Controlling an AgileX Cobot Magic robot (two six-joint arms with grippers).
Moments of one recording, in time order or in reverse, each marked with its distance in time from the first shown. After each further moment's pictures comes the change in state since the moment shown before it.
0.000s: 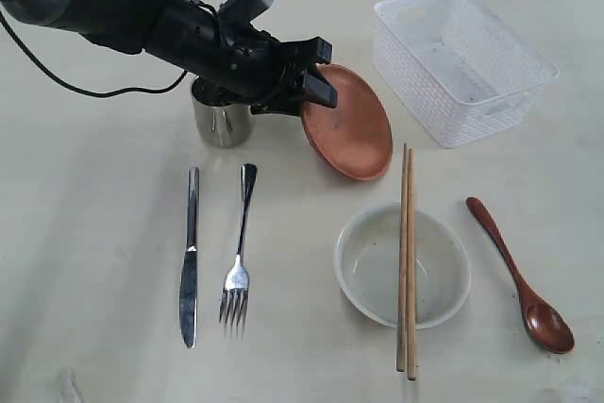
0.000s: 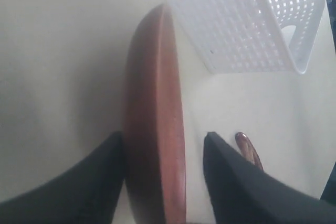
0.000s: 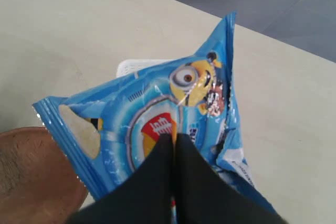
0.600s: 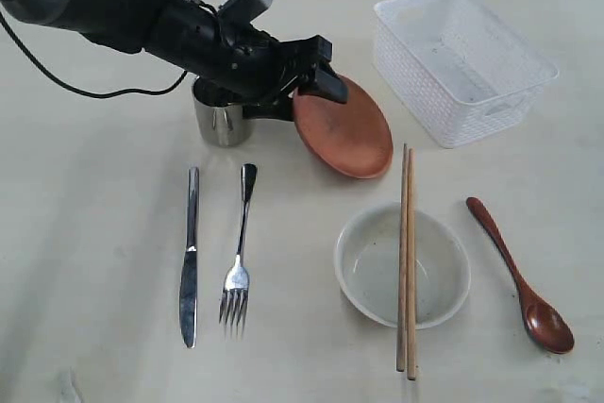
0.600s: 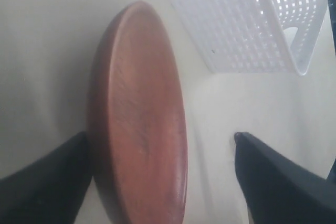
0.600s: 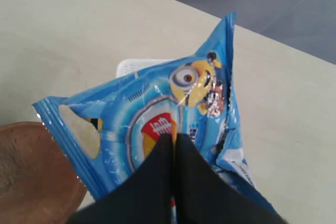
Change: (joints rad) left arm 0.000 0.000 -0.001 0.019 0.001 -0.045; right arm 0.000 0.000 0.000 0.000 0.000 -0.011
